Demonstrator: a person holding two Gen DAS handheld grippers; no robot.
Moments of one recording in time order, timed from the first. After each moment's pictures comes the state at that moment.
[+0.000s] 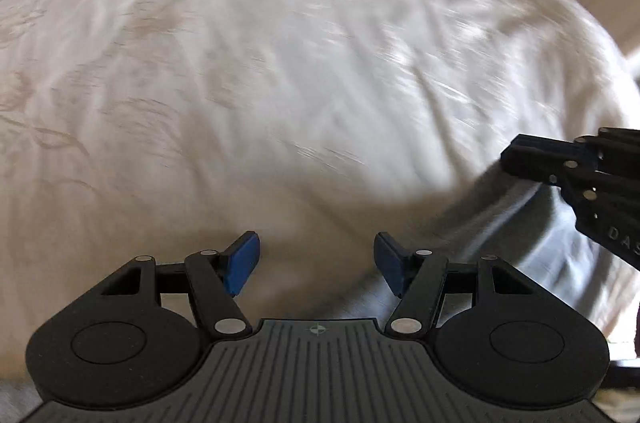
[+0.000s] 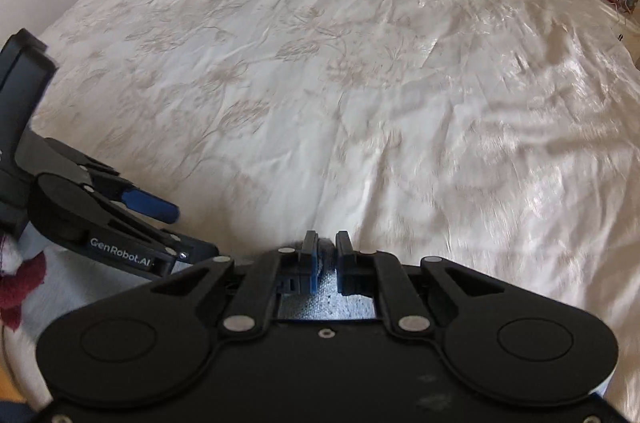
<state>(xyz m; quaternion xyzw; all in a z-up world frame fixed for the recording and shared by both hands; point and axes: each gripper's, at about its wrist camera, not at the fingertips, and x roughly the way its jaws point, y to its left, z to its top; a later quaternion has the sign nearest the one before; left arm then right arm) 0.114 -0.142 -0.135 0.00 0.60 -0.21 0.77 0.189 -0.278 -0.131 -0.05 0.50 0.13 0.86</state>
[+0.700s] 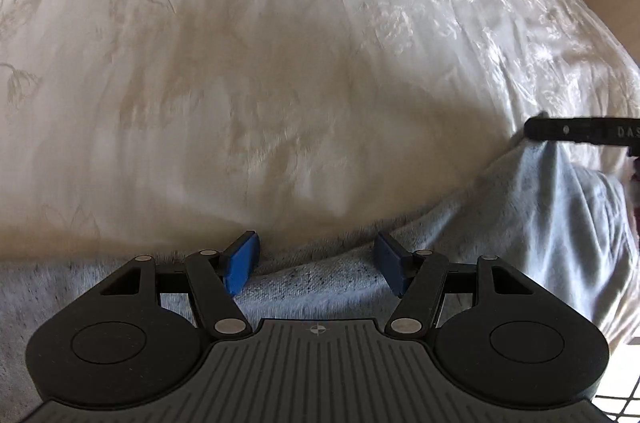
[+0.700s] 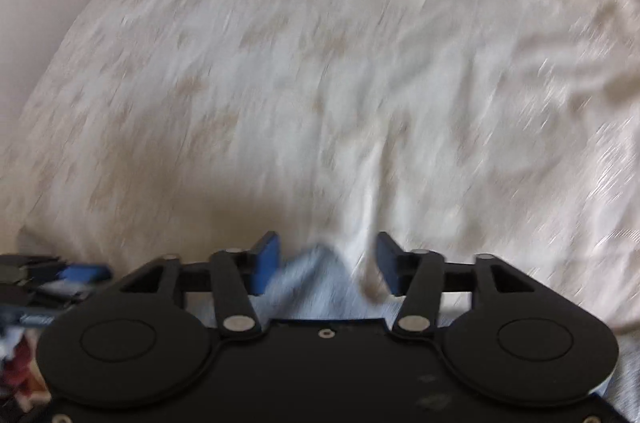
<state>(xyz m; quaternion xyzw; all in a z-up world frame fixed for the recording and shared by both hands) 0.080 -0.060 -0.142 -0.06 0.62 -0.13 0.77 0.255 -0.313 -0.177 0.09 0.59 0.18 0.78</state>
